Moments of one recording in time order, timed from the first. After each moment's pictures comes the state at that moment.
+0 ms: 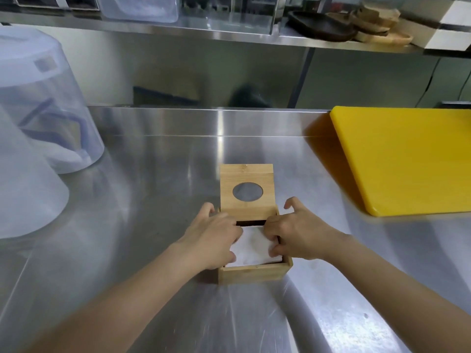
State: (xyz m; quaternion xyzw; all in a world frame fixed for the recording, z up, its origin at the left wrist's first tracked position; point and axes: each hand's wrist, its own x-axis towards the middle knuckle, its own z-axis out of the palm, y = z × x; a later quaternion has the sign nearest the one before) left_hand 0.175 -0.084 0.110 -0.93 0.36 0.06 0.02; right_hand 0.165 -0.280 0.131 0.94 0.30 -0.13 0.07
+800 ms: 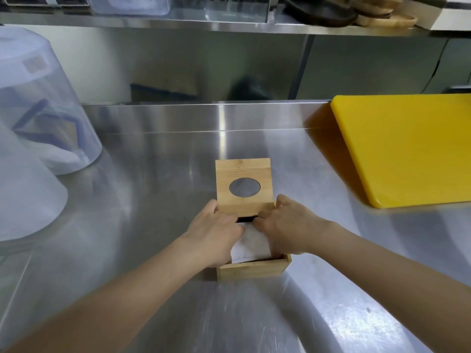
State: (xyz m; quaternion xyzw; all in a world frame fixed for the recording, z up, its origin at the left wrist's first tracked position) left_hand 0.171 -0.099 0.118 -0.93 0.36 0.08 0.06; right_hand 0.173 -0.265 0.124 0.92 0.33 -0.11 0.18
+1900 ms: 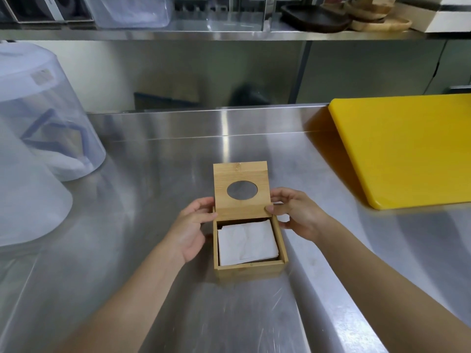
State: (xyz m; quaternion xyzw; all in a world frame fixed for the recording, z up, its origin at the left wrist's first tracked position) left_hand 0.186 -0.077 0.094 -0.60 -0.13 0.18 -0.77; right_hand 0.195 -0.300 0.102 0.69 -0.13 -0.20 -0.69
